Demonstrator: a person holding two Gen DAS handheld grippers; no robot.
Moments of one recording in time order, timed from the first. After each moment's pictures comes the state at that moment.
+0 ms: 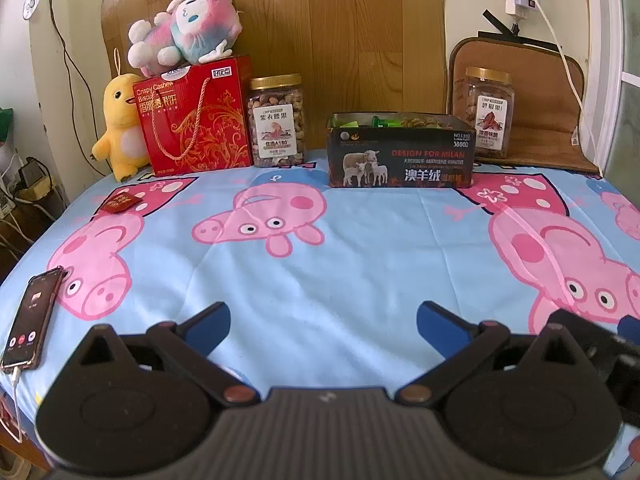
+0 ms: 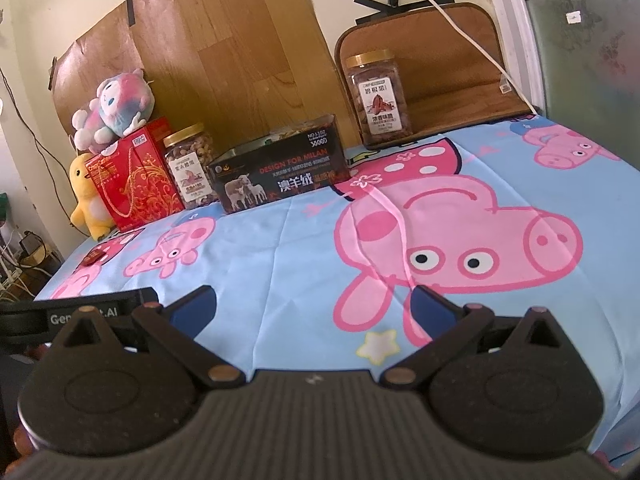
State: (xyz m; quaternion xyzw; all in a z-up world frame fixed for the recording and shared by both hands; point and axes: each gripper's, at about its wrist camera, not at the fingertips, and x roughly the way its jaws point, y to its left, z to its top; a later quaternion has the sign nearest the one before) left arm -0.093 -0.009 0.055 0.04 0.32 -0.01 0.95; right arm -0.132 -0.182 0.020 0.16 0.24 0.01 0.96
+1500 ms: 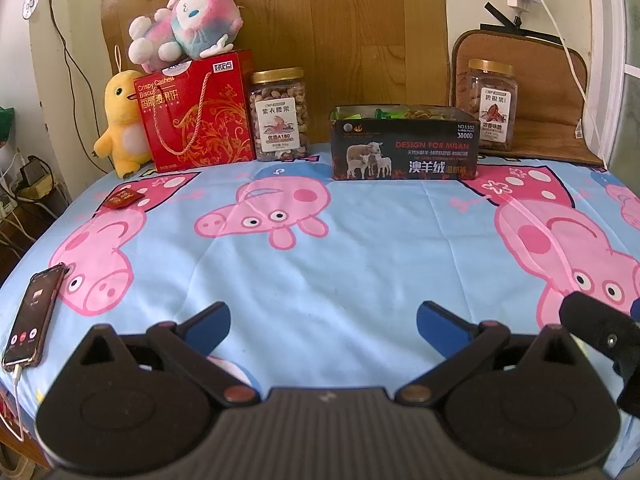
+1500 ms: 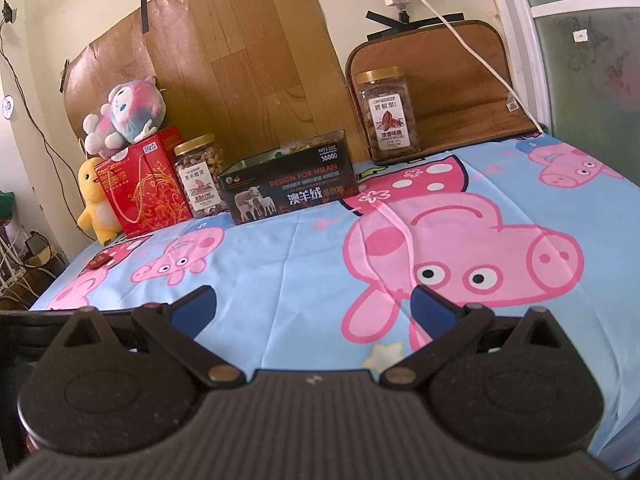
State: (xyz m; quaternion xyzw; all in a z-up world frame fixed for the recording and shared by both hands) left arm -0.091 -0.006 0.051 0.05 0.33 -0.01 0.94; right arm -0.134 -0.180 0.023 0.15 0.22 0.02 0.96
